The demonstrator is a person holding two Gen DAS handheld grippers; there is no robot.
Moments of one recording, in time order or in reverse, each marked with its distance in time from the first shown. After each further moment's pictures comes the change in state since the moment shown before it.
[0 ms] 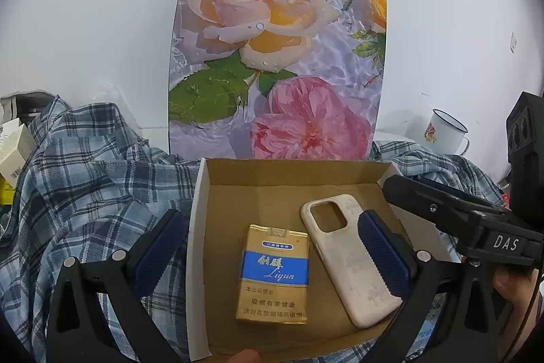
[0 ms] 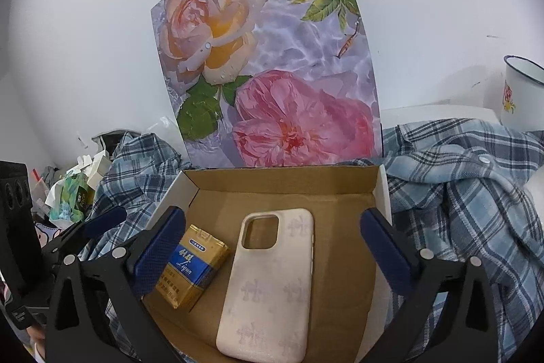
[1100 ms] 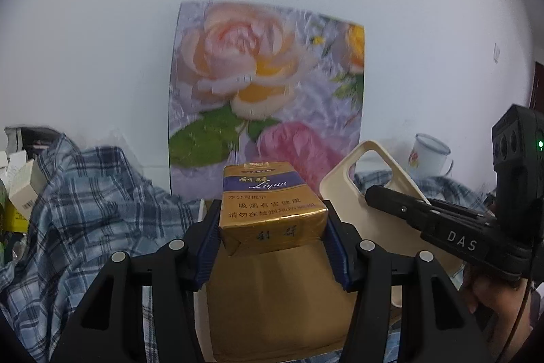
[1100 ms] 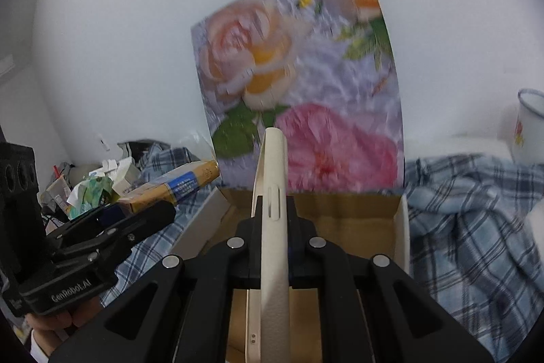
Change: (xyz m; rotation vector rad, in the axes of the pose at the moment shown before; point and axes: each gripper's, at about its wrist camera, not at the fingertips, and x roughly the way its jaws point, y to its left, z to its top) left arm -0.029 -0.010 0.016 0.037 -0.110 -0.035; right arm -0.019 0.021 0.006 -0.059 -0.066 0.079
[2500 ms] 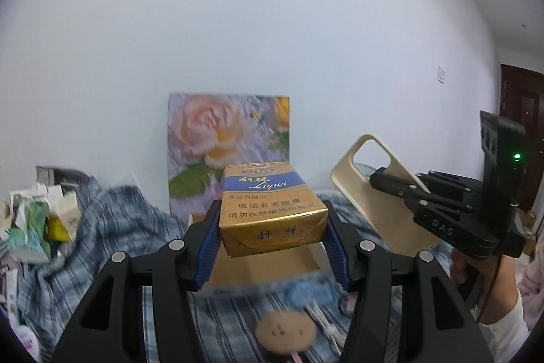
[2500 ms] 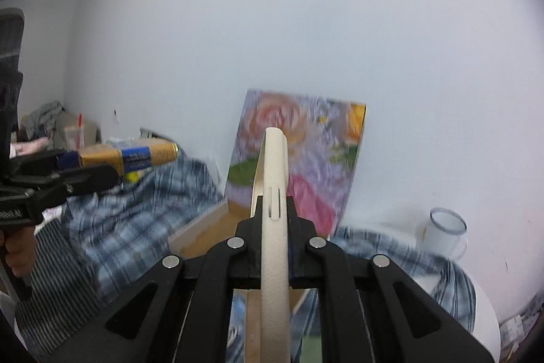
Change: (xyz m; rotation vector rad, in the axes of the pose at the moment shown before) left arm -0.206 -0.061 -0.011 0.074 -0.210 -0.074; right arm -0.192 0.077 -0.006 -0.418 -0.239 -0.134
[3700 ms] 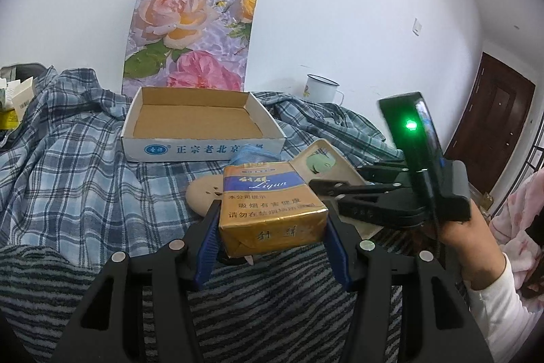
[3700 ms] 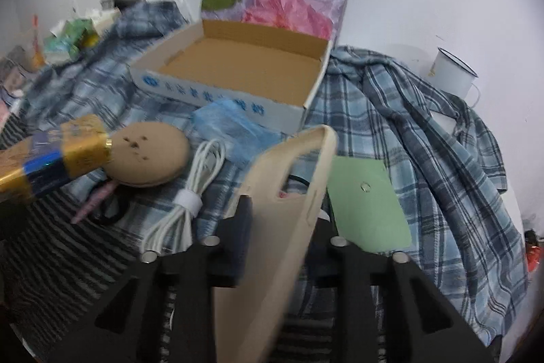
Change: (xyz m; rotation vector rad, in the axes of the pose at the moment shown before) left arm -0.003 -0.024 -0.145 -0.087 0.280 -0.191; right arm 0.035 0.015 -0.149 0.072 0.586 -0.088
